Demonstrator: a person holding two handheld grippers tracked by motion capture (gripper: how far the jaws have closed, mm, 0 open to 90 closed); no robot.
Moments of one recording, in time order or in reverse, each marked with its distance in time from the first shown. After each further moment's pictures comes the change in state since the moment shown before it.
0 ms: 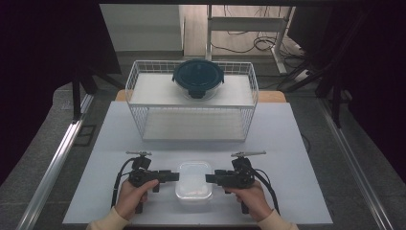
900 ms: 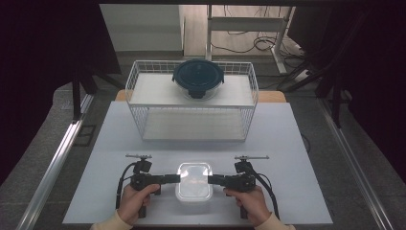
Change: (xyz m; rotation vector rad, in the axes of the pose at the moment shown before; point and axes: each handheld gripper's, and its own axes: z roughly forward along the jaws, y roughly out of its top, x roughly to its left) left arm -0.004 -0.011 0.002 -0.028 -0.036 -0.066; right arm -0.004 -0.012 -0.001 -0.019 0.037 0.132
